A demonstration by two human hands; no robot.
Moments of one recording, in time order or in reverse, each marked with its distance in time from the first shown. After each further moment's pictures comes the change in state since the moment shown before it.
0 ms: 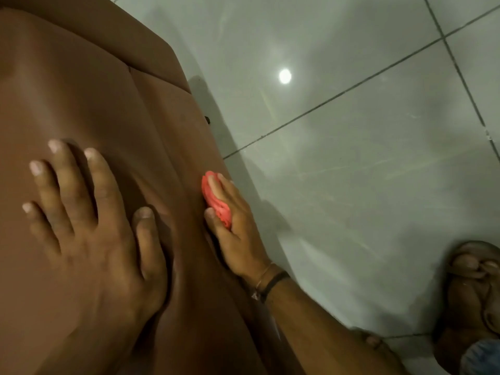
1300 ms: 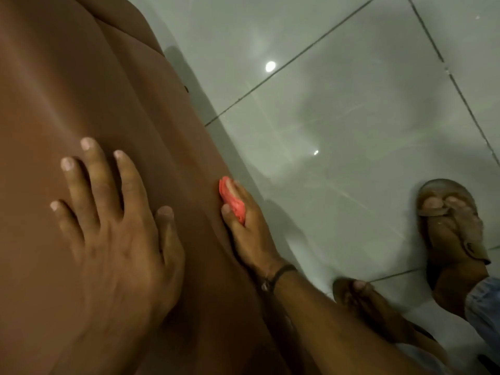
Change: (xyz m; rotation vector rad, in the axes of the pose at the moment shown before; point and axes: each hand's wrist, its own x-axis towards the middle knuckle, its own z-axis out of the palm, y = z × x) left_hand -0.101 0.041 -0.007 0.017 -0.057 0.039; right_hand -0.108 0.062 -0.004 0.061 0.099 0.097
